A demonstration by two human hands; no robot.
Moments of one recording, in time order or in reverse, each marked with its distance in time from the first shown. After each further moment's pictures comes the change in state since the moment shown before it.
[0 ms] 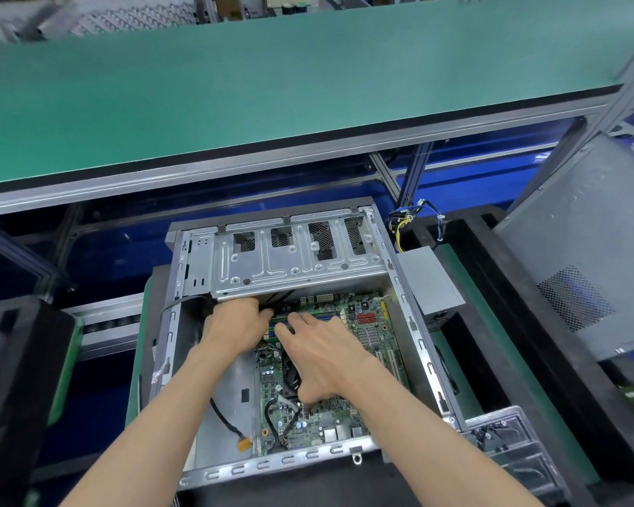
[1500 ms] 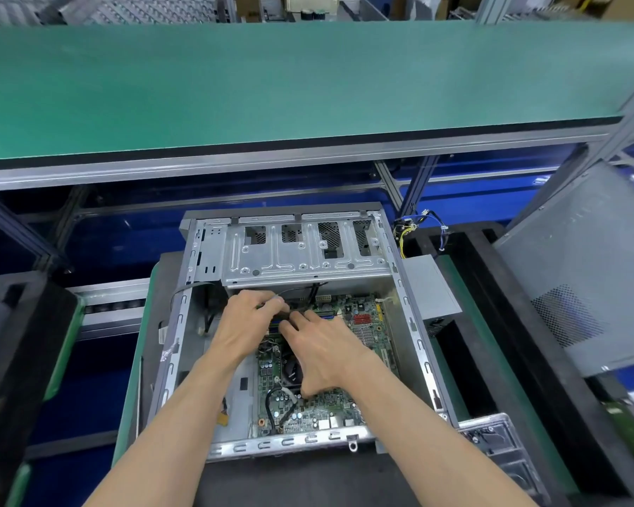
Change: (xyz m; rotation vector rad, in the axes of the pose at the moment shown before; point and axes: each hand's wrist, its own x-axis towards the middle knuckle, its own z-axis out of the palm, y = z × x) left_hand -0.040 0.002 -0.004 -0.825 0.080 0.143; right_hand 0.003 0.001 0.010 -0.006 0.002 -0.050
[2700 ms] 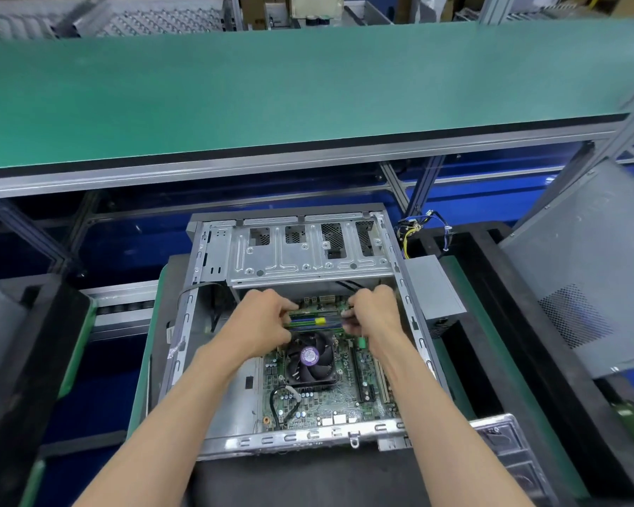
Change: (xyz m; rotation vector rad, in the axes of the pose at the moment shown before) left_hand -0.003 0.030 -0.006 0.611 -0.202 0.096; right_hand -0.008 0.049 -0.015 1.535 0.446 1.069
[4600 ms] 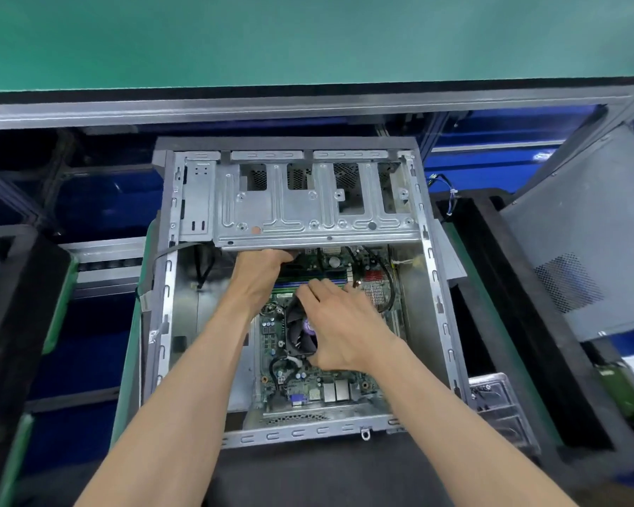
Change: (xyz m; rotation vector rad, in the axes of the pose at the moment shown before) left_hand 0.009 0.006 0.017 -1.210 0.254 -0.356; right_hand -0.050 0.048 0.015 -1.438 -0.287 -1.107
